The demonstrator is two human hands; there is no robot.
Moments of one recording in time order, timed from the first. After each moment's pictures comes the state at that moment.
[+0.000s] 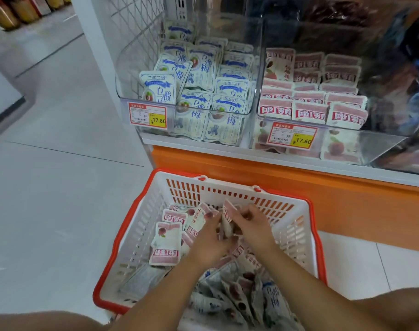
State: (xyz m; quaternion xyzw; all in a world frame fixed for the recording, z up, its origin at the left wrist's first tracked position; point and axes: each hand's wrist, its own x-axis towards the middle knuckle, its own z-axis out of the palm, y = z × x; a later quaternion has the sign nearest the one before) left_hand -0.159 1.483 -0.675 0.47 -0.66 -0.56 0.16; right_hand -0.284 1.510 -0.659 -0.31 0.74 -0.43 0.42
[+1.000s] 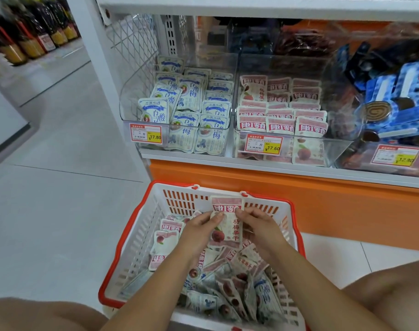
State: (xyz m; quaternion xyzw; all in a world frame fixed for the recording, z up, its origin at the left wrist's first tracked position) left_hand -0.151 1.490 -0.631 0.47 -0.46 -0.72 0.24; right_hand -0.308 1.550 -0.608 -0.22 0.61 -0.52 0.56
